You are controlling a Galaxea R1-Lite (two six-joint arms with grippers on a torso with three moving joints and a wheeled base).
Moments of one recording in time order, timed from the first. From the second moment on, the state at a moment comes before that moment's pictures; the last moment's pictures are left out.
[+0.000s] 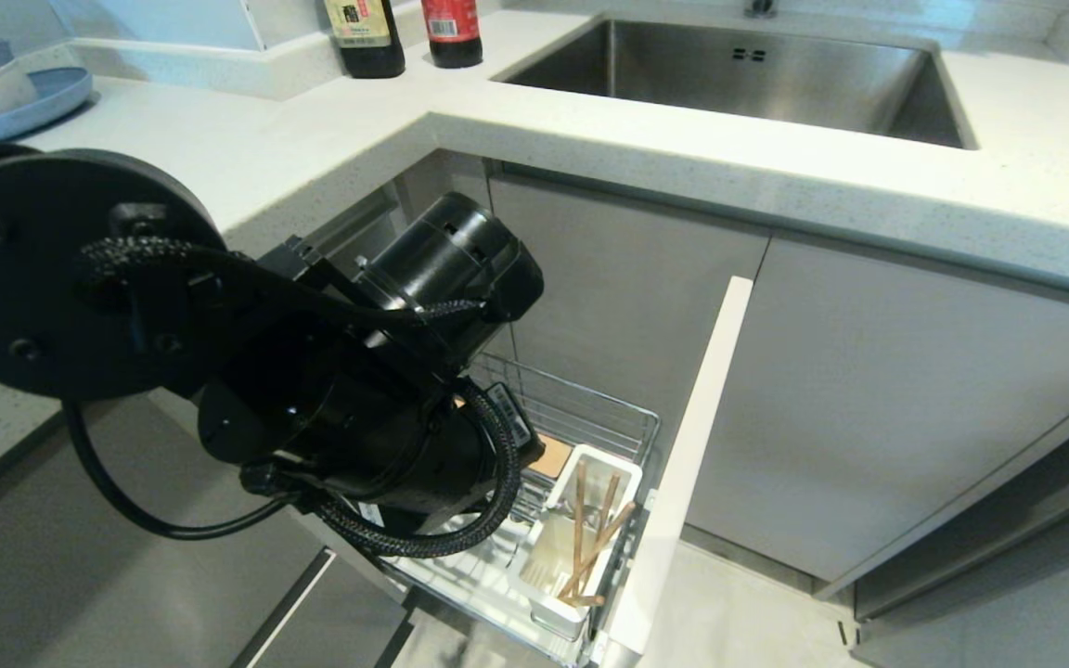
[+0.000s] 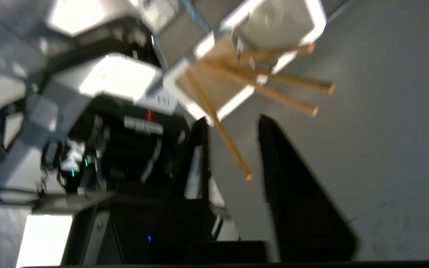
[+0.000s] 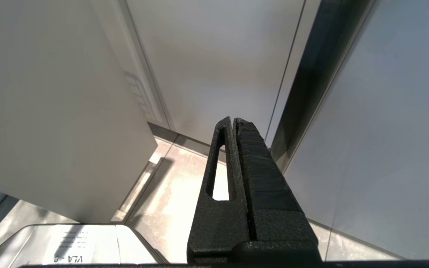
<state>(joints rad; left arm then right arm) -0.92 1.72 -1.51 0.80 0.27 -1.23 0.01 0.00 0.00 0.00 0.00 0.02</state>
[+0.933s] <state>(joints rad) -0.77 1.91 -1.48 0.73 0.06 -1.27 0.01 0.00 0.00 0.00 0.00 0.02</state>
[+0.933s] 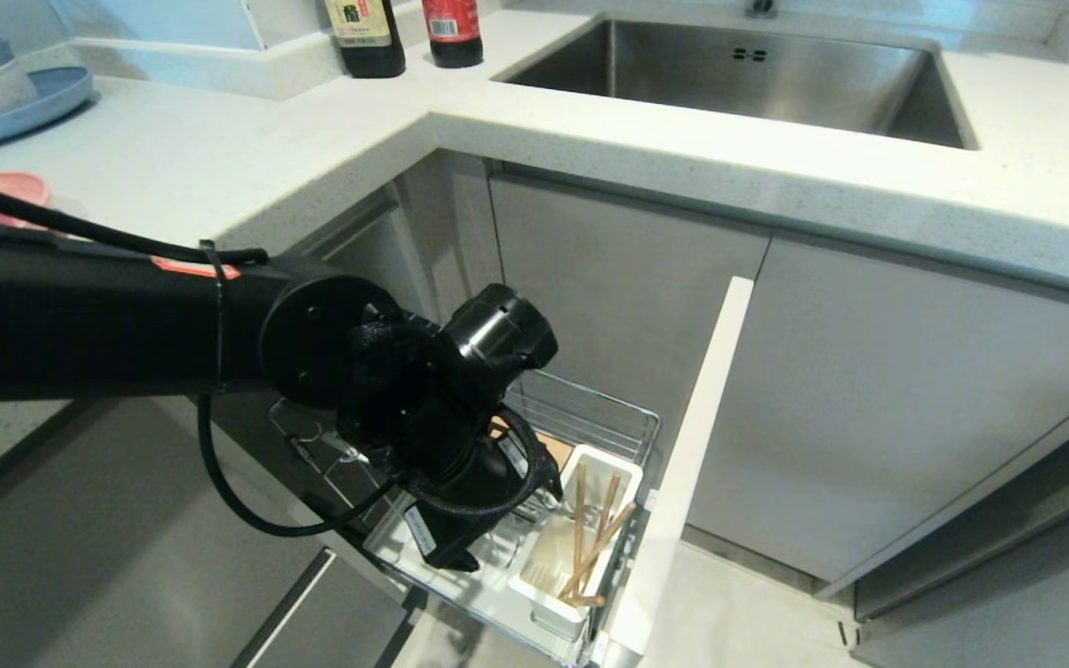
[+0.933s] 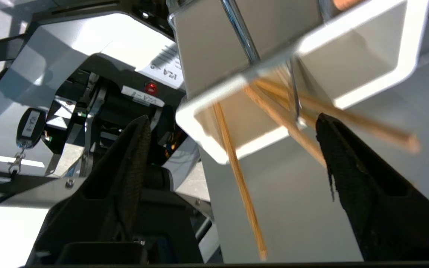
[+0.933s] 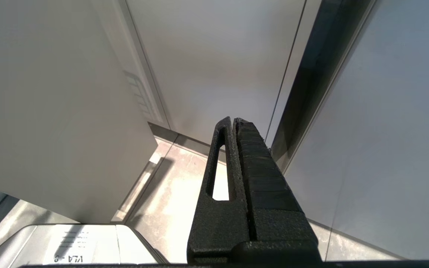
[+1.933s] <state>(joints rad) -0.75 1.99 -1.55 0.73 -0.05 -1.27 0.01 0.00 0.00 0.00 0.00 0.02</state>
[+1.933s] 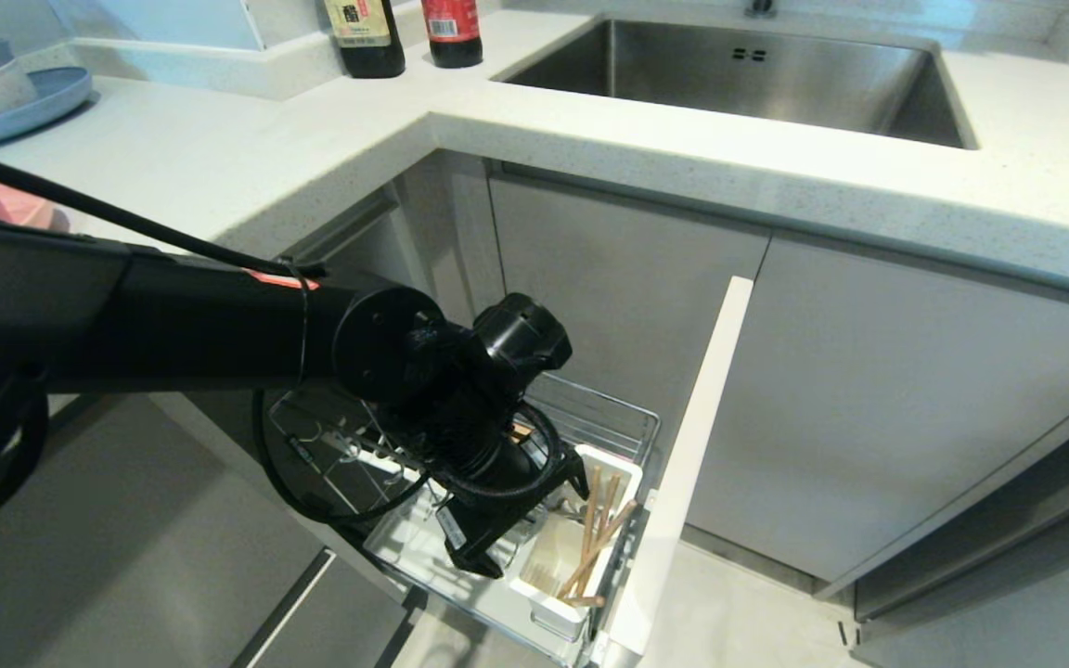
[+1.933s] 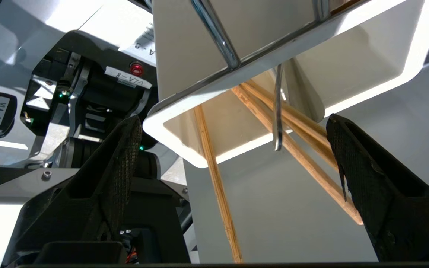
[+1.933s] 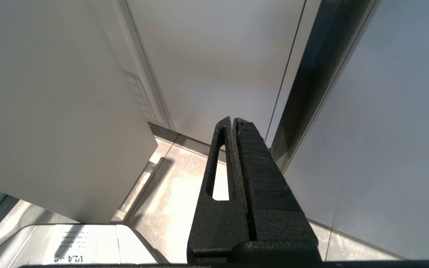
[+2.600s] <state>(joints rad) -0.75 2.00 -1.56 0.73 -0.05 -1.27 0.01 0.00 0.00 0.00 0.00 0.02</state>
